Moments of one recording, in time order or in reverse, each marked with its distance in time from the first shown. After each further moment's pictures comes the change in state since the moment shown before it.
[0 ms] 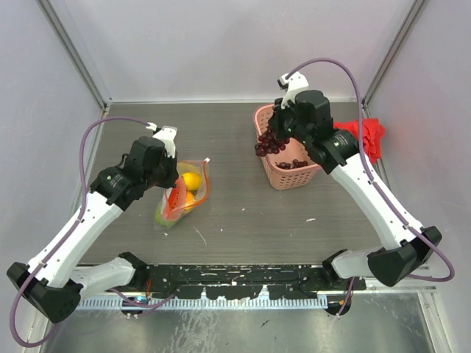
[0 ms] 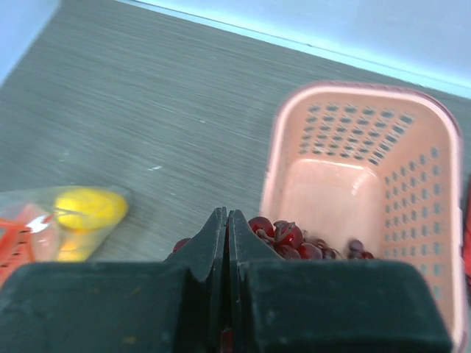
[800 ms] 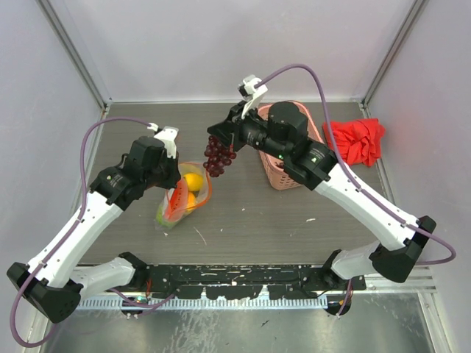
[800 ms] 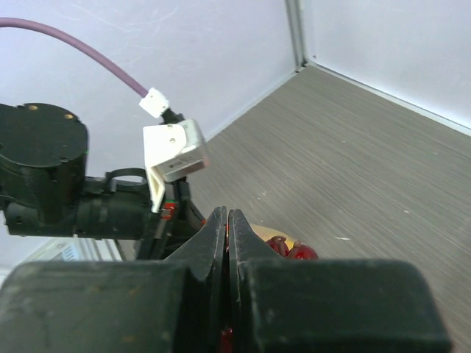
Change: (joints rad) left arm 0.003 0.000 0.000 0.001 0.050 -0.005; right arm 0.329 0.013 0.038 0.301 -0.191 0.152
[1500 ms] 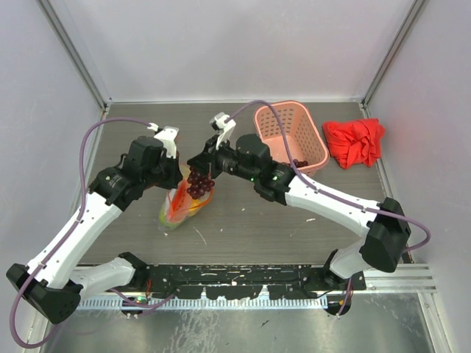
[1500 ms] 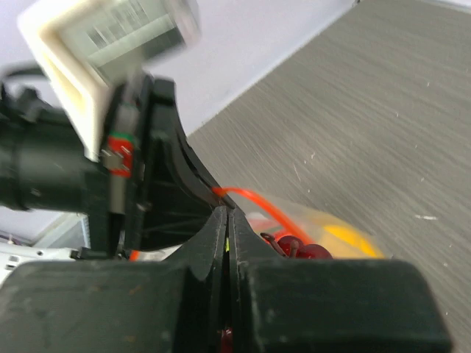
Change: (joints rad) left arm 0.004 -0.004 0.000 0.006 0.038 -0.009; right arm 0.100 0.109 -0.297 0.371 -0.045 0.111
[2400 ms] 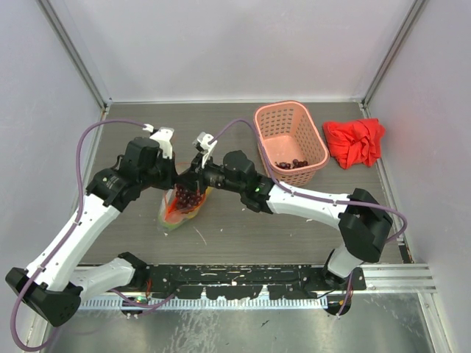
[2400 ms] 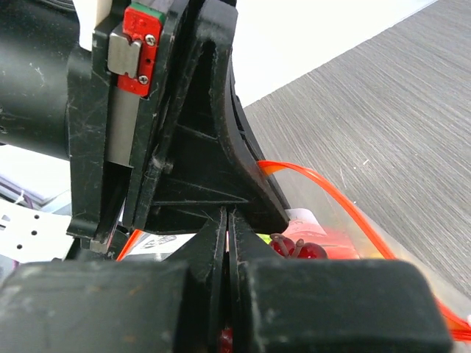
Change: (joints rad) left arm 0.018 -0.020 -0.011 -0.014 0.011 -0.012; right arm 0.071 0.137 -0.141 0.324 -0.111 -0.035
